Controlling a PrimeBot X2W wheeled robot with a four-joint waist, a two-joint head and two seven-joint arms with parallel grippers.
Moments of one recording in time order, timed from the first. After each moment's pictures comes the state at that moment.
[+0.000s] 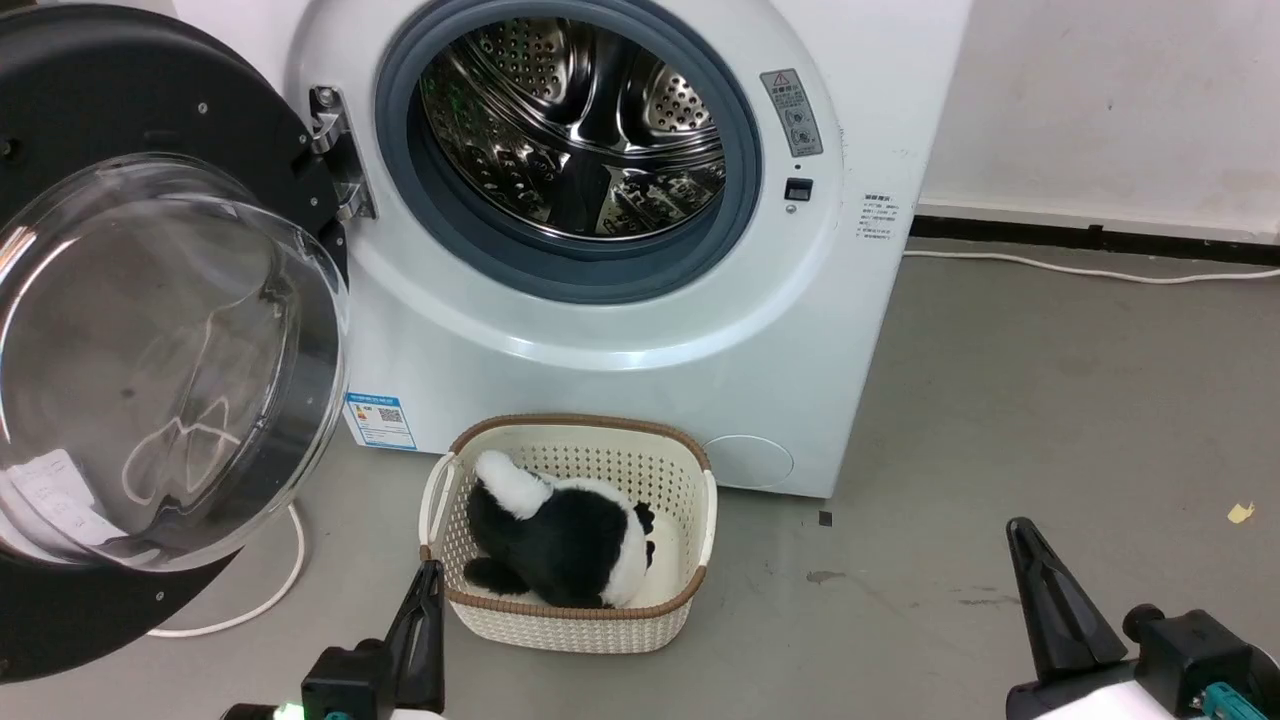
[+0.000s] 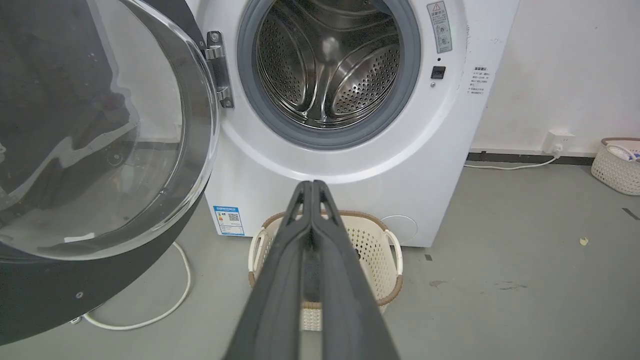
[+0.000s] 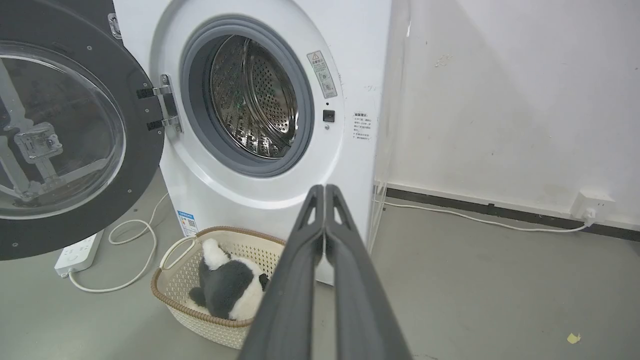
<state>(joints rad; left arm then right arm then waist) 0.07 0.12 -0.18 0.09 -0.13 0.11 -0.21 0.07 -0.06 -0.03 0.02 0.07 0.13 -0.21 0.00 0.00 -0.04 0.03</state>
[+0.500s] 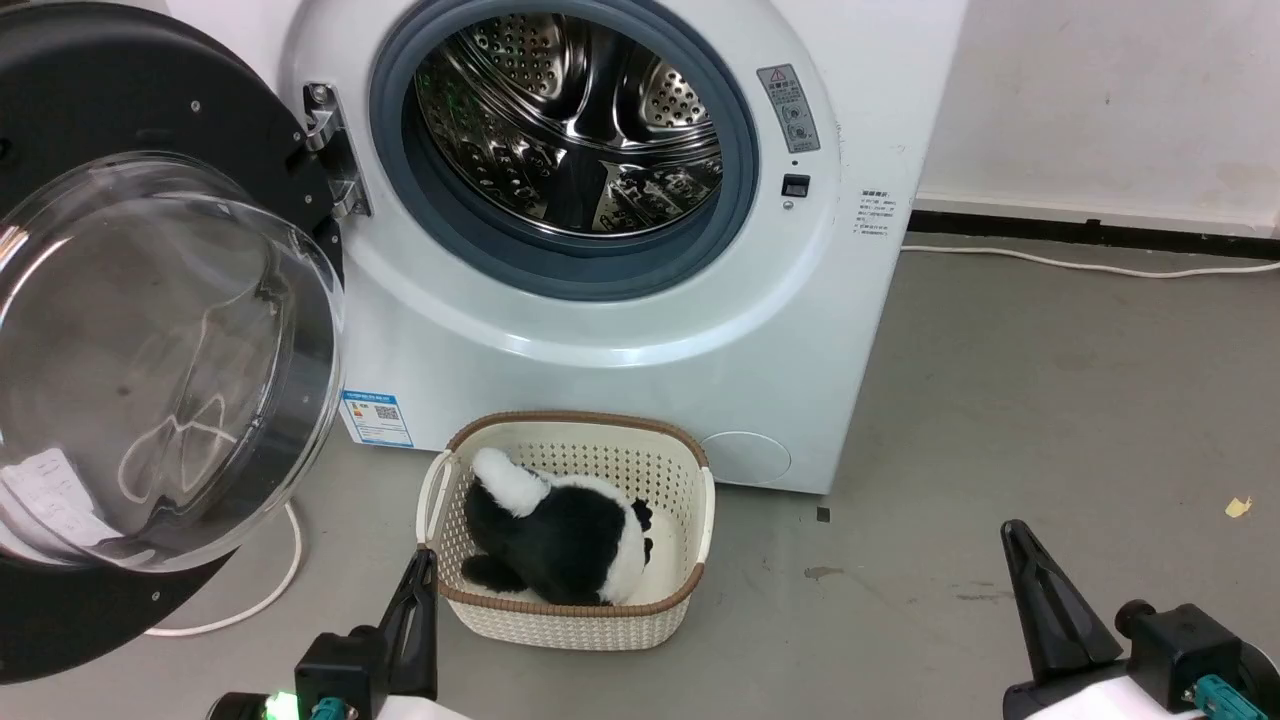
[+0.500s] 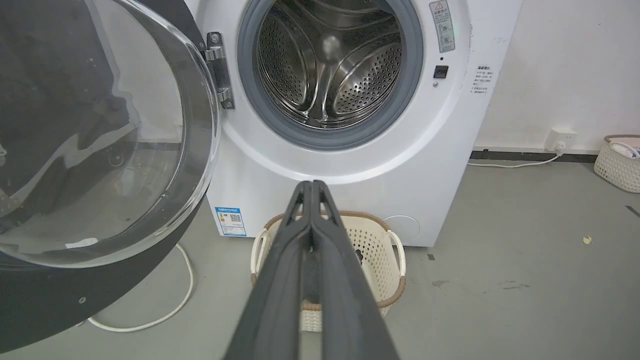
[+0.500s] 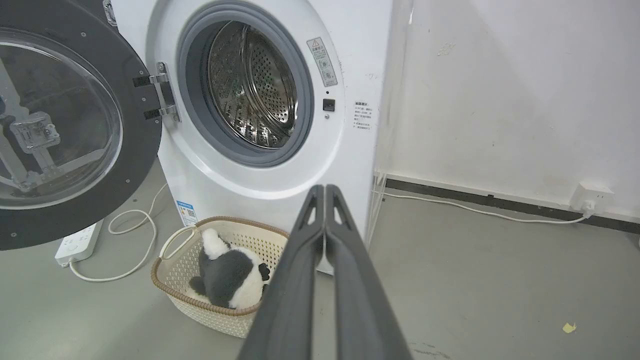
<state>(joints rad) 0.06 0.11 -0.15 0.08 -0.11 0.09 -0.18 0.07 -0.06 -0.03 0.02 0.06 0.13 -0.18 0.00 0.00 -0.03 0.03</state>
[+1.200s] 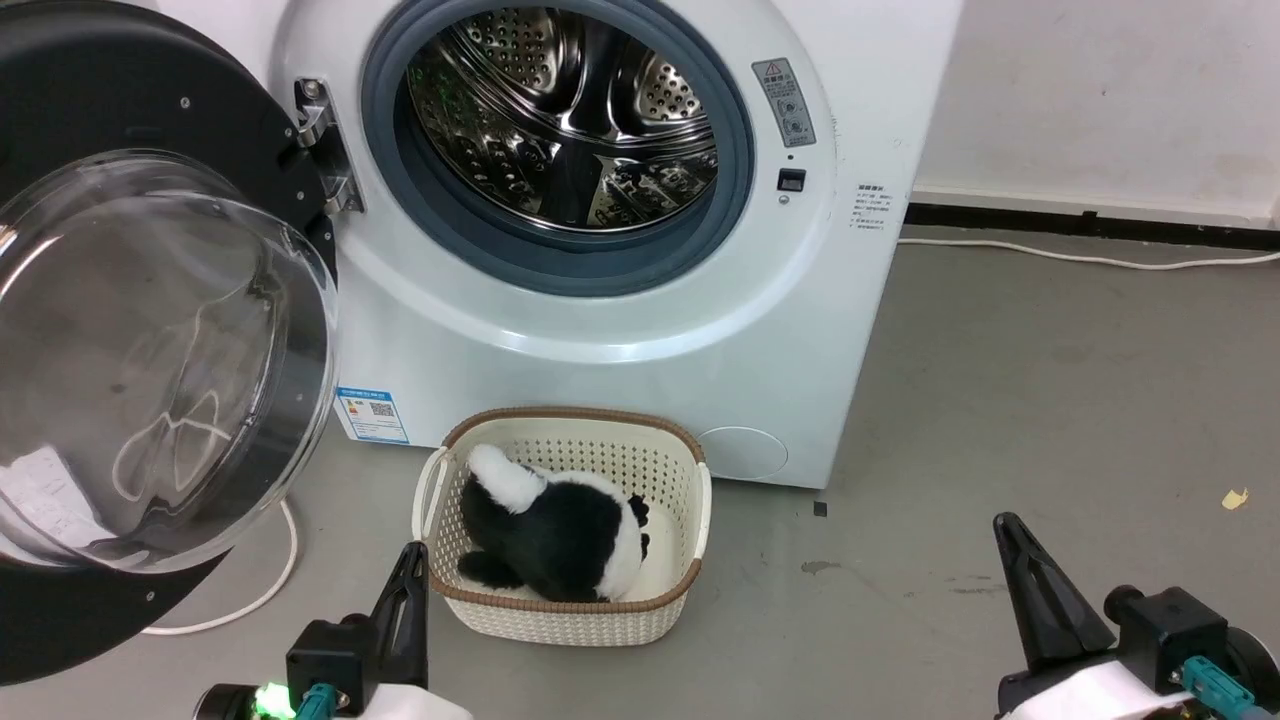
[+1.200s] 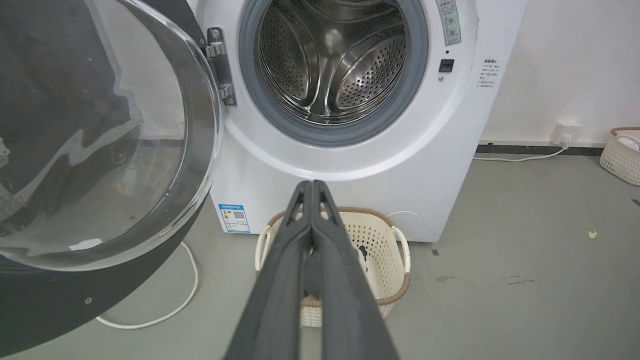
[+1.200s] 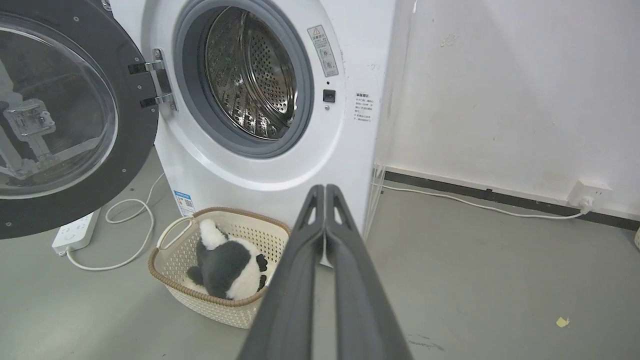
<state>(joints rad) 0.06 0.10 -0.11 0.06 -0.09 0.07 -0.14 0.05 -0.06 -0.02 0.01 0.04 0.13 -0.14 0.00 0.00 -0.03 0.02</state>
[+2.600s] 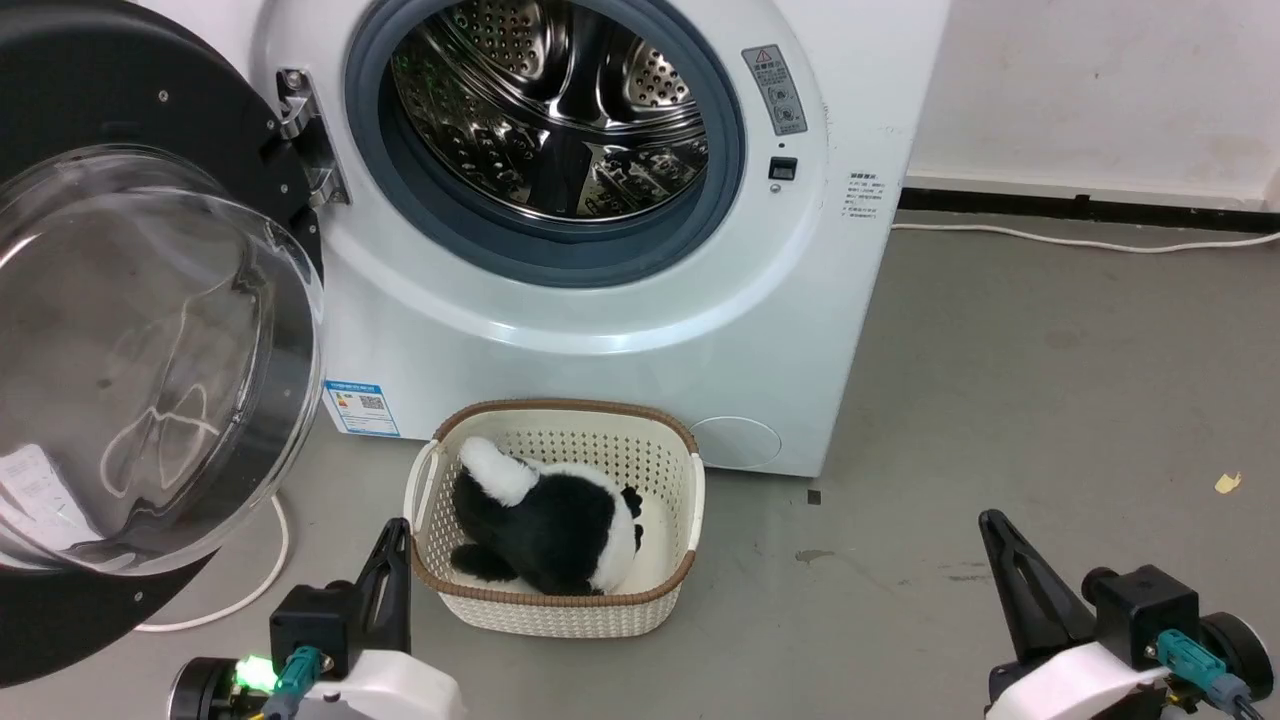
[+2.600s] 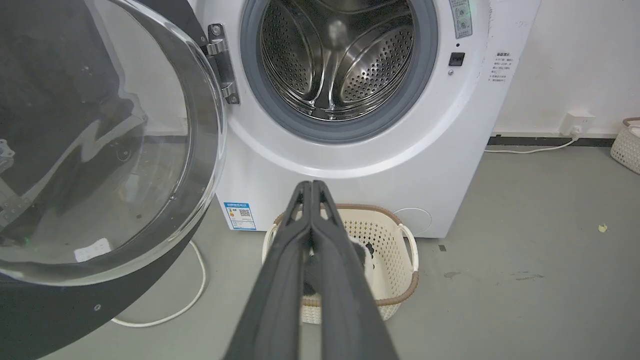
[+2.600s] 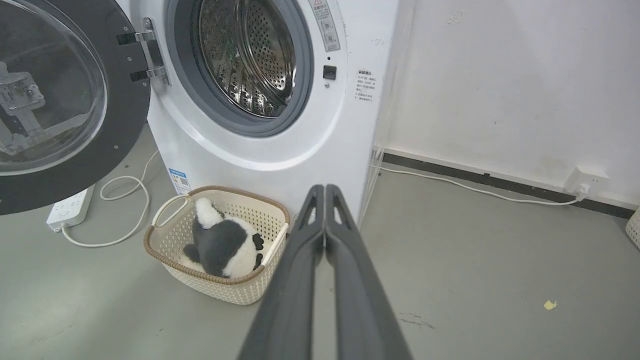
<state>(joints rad) 0.03 0.07 -0.05 0.02 -0.04 0.03 -0.05 0.03 -0.06 -0.01 0.01 0.02 0.13 -0.05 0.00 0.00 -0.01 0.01</state>
